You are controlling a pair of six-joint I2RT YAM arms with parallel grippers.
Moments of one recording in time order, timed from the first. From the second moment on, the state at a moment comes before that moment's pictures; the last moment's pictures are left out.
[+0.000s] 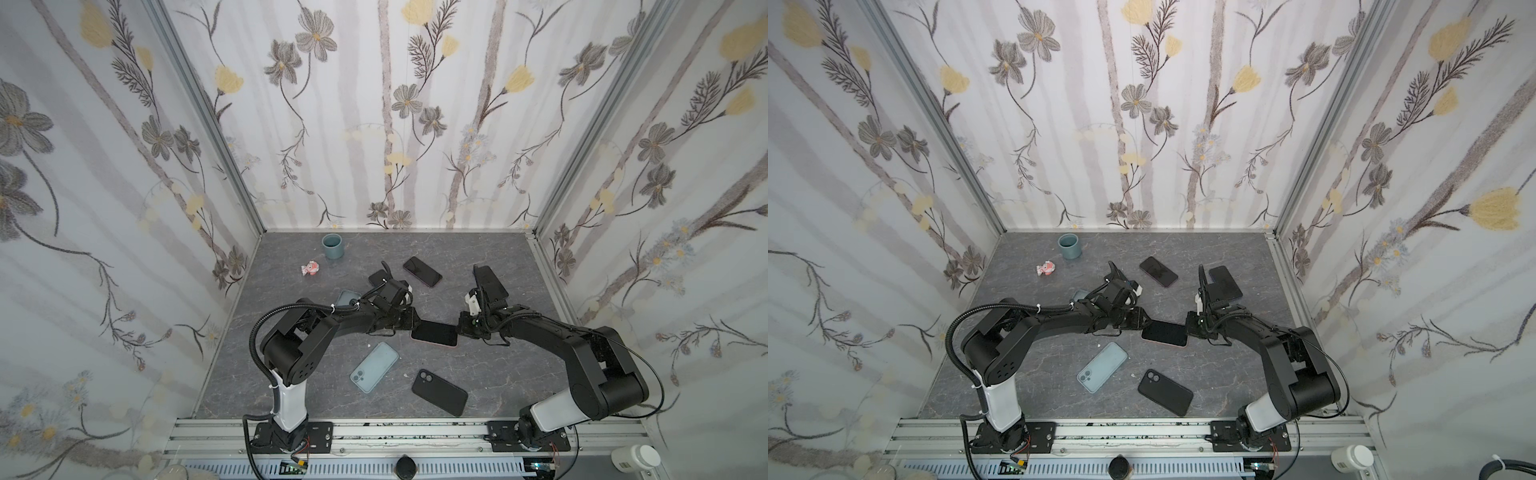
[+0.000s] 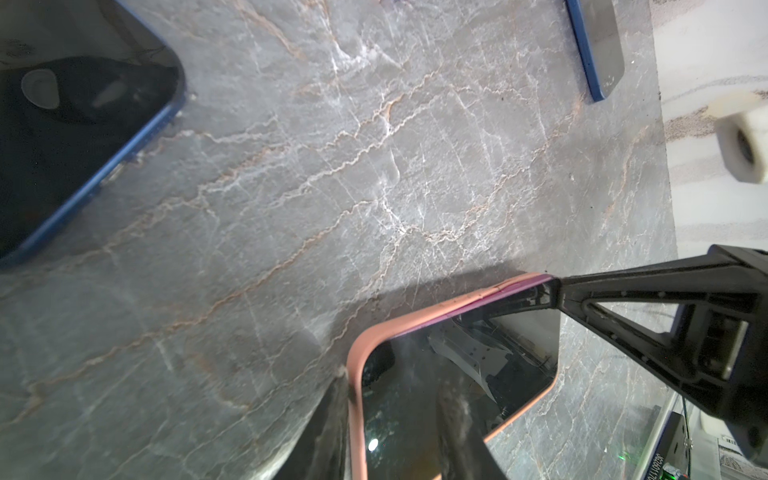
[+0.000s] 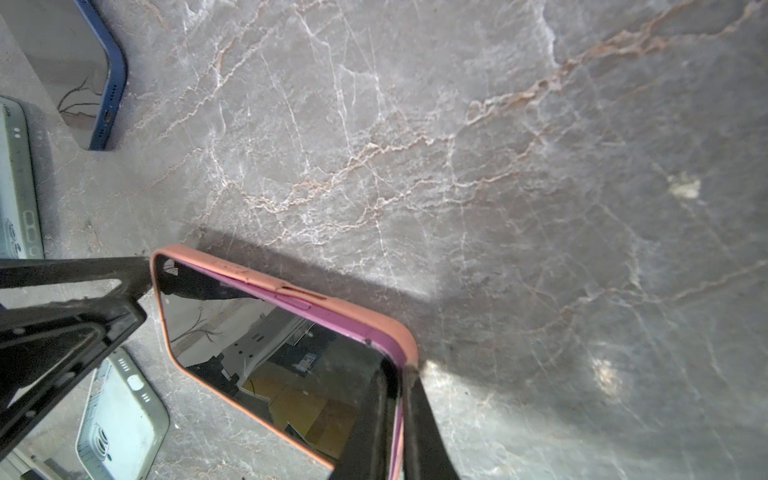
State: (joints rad) left arm -0.73 1.88 1.03 -0.02 0.30 -0.63; right arm 0.33 1.53 0.73 -0.33 -0.26 0.49
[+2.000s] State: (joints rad) left arm -0.73 1.89 0.99 0.01 0.29 -0.64; right arm 0.45 1.58 0.75 -0.32 -0.08 0.48
